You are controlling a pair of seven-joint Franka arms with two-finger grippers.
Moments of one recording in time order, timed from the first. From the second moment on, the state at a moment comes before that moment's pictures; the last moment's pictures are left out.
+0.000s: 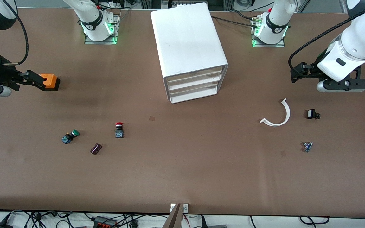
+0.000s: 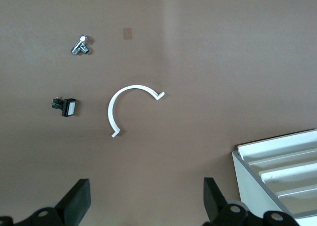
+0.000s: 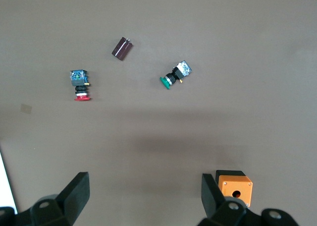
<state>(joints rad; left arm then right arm) 0.03 0.04 -0.20 -1.59 -0.01 1.54 -0.21 0.02 0.01 -0.03 -1.74 0.00 1.75 -0.04</state>
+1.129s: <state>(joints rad) 0.03 0.04 -0.21 -1.59 -0.08 1.43 -0.21 0.02 0.06 -0.02 -1.74 0.00 1.76 -0.04</state>
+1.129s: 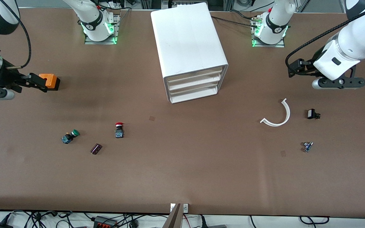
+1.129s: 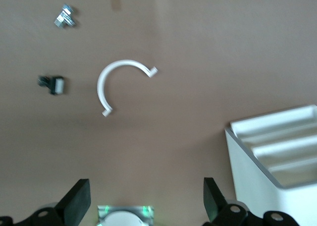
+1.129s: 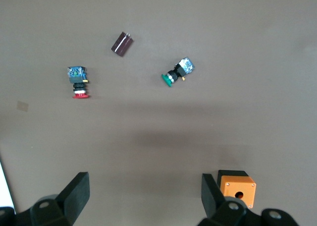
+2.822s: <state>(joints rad) 0.09 0.59 -0.42 -1.74 -0.86 1.86 0.60 0.28 0.72 0.01 -1.51 0.03 2.16 -0.03</state>
